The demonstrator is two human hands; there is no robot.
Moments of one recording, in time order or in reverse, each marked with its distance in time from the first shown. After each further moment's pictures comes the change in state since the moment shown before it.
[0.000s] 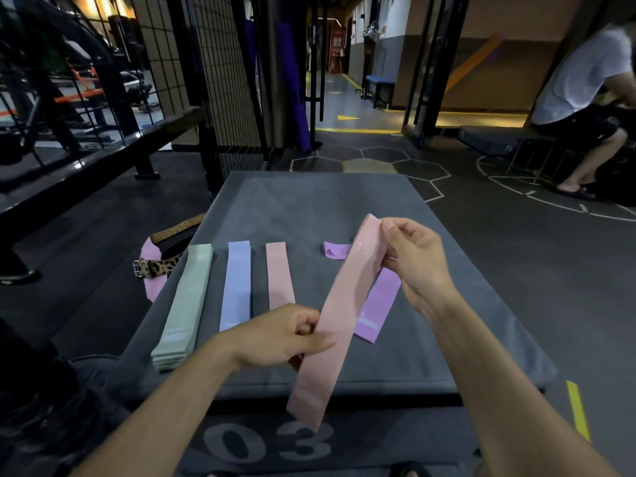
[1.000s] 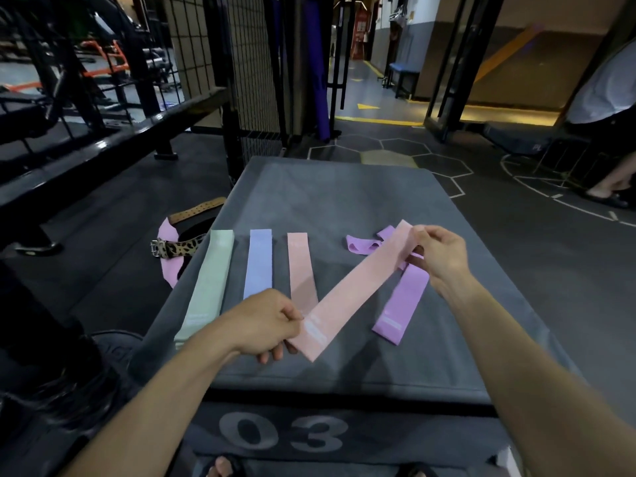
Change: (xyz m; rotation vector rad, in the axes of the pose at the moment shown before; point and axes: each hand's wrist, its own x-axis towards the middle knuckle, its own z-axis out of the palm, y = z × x) left_hand -0.025 -0.016 -0.035 0.179 0.265 -0.269; right_hand 0.071 0.051 -0.003 -0.086 0.185 0.153
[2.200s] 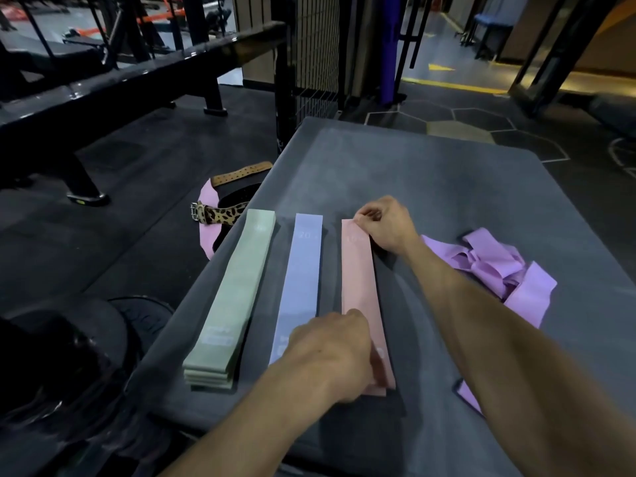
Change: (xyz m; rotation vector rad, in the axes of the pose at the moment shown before) left_hand 0.068 0.016 0.006 0.517 0.004 -0.217; right_hand 0.125 0.101 0.206 -0.858 -0.522 -0.582
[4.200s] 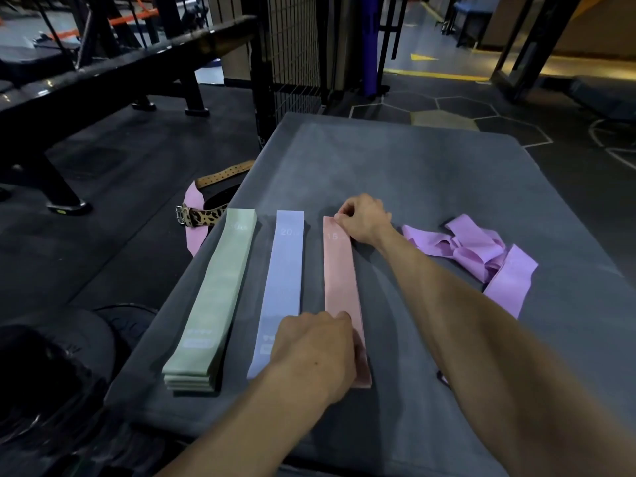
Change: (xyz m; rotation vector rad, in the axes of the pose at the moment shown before) left_hand 0.014 0.007 0.017 0.340 0.015 0.004; right_hand 0.006 -0.009 0.008 -0.085 -0.140 0.267
